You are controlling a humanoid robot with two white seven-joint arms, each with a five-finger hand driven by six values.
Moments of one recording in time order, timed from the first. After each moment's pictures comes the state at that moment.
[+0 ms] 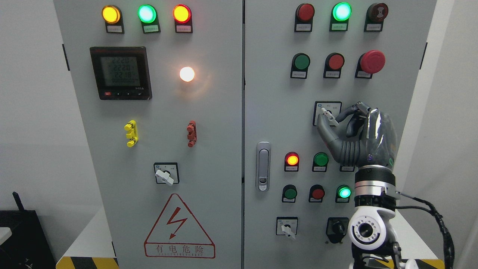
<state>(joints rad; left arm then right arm) 0.00 -0.09 0.00 0.00 0.00 -0.07 0.07 -0.71 0.13 0.00 -1.76 0.79 0.32 -0.08</state>
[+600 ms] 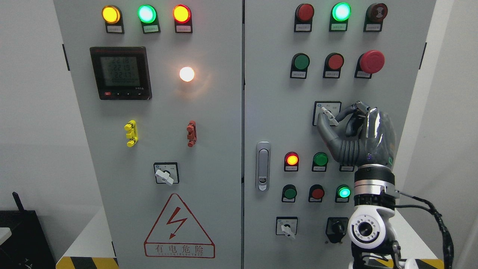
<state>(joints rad) 0.00 -0.09 0.00 0.00 0.00 -0.07 0.07 -0.72 0.13 0.00 -1.75 0.79 0.32 -0.07</state>
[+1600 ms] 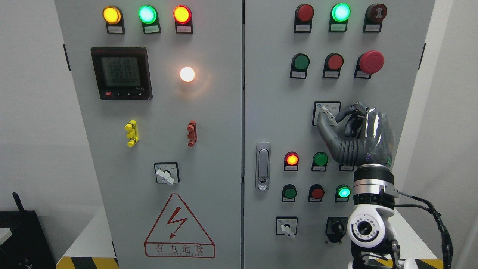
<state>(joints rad) 0.00 -0.09 0.00 0.00 0.00 -0.07 0.07 -0.72 0.13 0.00 -1.75 0.79 0.33 -0.07</state>
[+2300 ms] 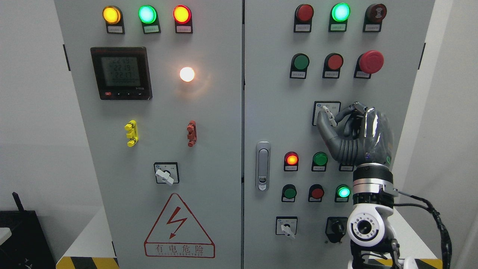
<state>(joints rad) 0.00 -0.09 0.00 0.00 0.00 -0.07 0.07 -0.72 0.13 0.00 -1.74 0.79 0.33 -0.06</state>
